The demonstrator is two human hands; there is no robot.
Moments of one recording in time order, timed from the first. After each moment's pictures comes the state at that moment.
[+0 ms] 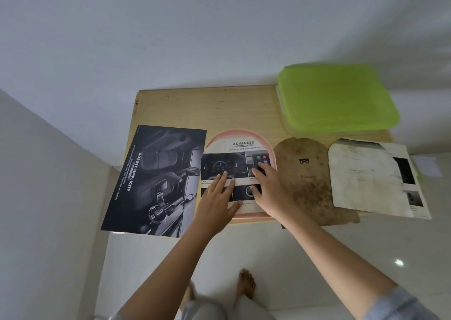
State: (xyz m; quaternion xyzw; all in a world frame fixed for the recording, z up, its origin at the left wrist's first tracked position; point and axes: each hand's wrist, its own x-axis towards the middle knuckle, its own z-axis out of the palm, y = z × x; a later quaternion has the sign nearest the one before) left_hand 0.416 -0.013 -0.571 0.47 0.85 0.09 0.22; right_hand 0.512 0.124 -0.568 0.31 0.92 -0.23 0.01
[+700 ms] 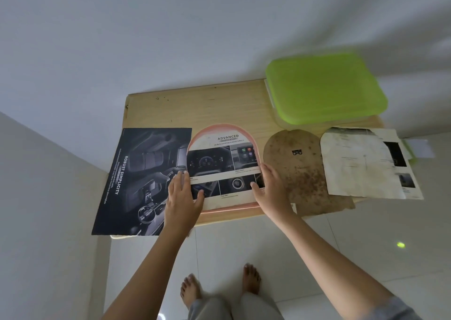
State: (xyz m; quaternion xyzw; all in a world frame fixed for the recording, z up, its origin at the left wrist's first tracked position) left_hand 0.381 -0.048 -0.579 0.30 0.92 0.16 0.17; right_hand 0.528 0.107 -0.571 0.41 0.83 -0.36 -0.13
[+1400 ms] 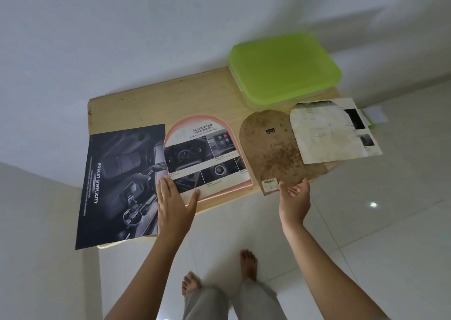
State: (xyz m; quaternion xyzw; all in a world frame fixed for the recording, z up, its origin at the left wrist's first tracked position) left_hand 0.401 -0.062 -0.598 0.32 0.92 0.16 0.18; right_hand 0.605 0.072 -0.586 0.70 0.46 -0.43 -0.34
